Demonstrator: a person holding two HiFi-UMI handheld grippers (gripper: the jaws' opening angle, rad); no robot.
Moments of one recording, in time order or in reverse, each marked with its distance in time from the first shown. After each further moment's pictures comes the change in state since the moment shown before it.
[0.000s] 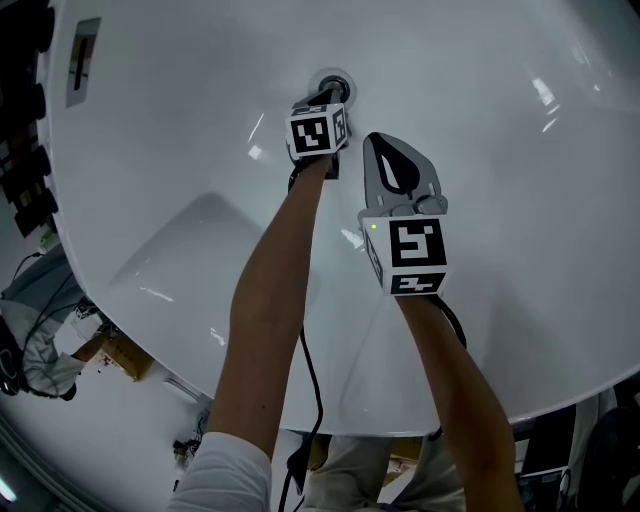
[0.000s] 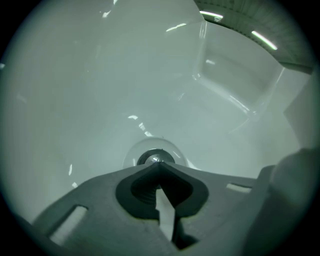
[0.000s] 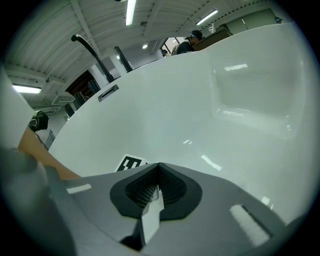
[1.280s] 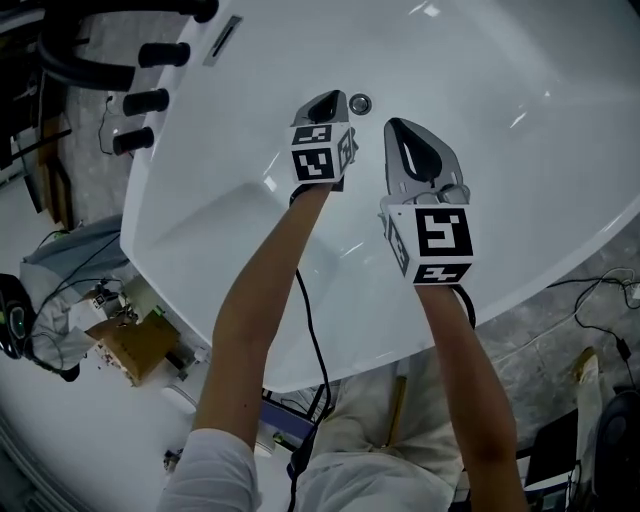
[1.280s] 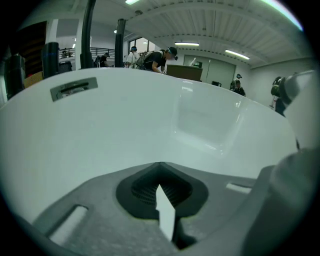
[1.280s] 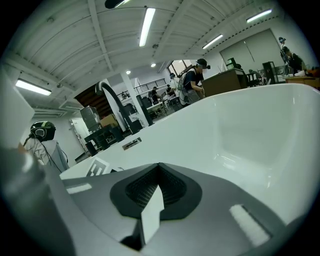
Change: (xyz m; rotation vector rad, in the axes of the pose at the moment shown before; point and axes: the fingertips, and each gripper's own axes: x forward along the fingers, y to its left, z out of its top) left arm -0.263 -0.056 0.134 0.105 -0.303 -0.035; right arm -0.150 0.083 0.171 -0.078 -0.191 -0.011
